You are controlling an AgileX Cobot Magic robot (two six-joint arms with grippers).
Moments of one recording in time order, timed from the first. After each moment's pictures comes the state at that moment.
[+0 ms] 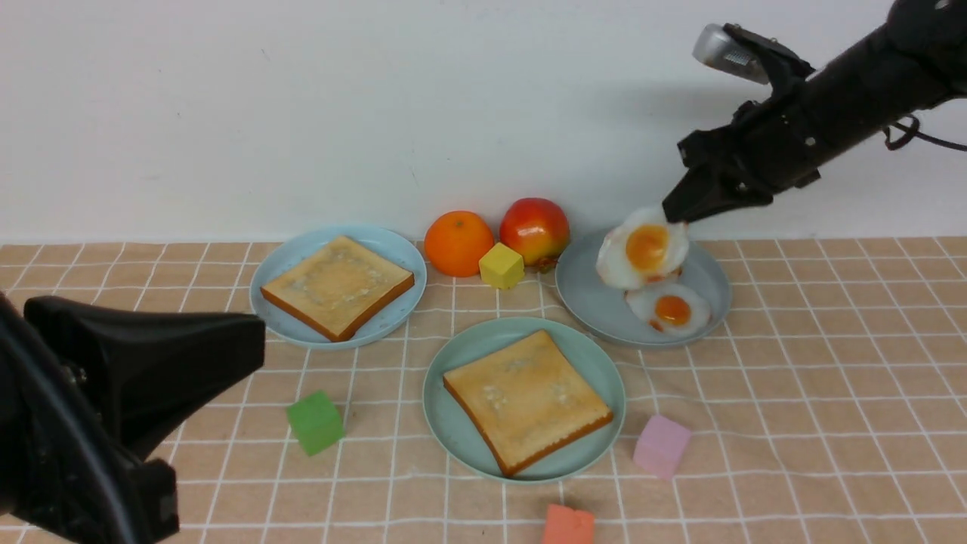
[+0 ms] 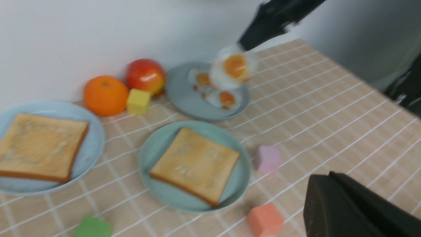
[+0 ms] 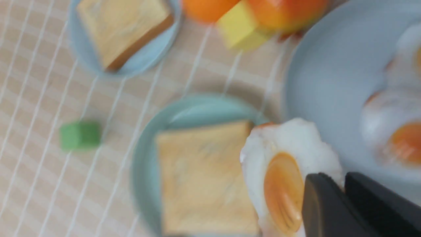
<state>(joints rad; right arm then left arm) 0.10 1.96 -1.78 0.64 1.08 -0.41 -0.83 0.68 -0.77 0.24 0.49 -0.42</state>
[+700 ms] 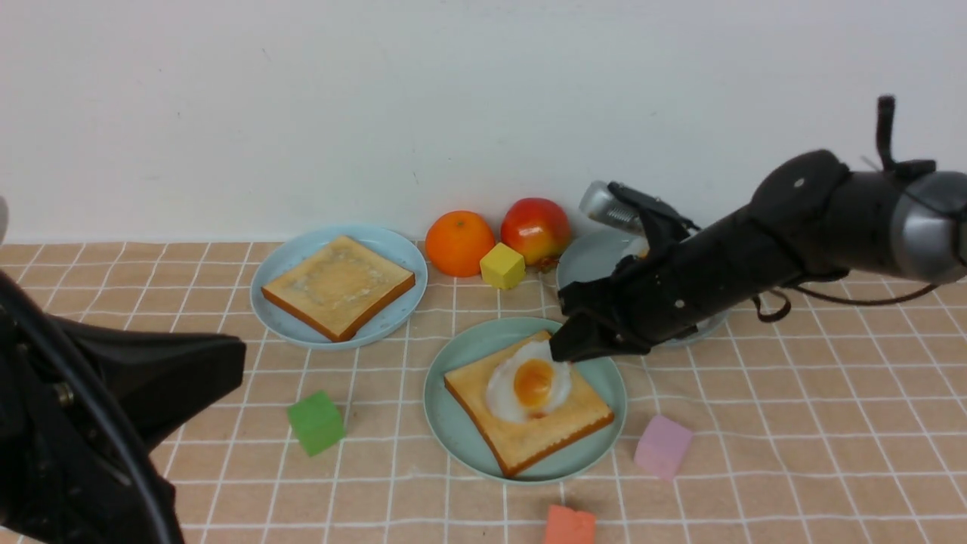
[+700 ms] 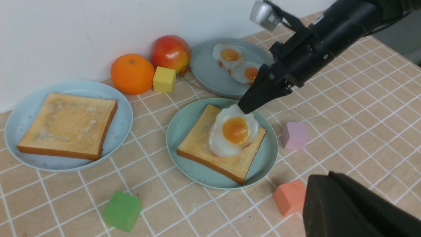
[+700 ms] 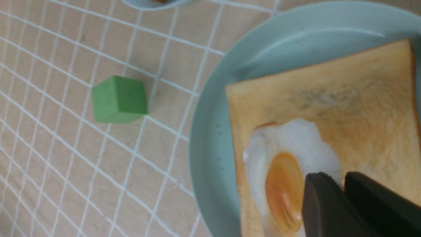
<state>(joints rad) 0.29 1.98 -1.36 0.94 0.73 -0.57 -0.83 0.68 -0.77 0.28 0.55 -0.42</state>
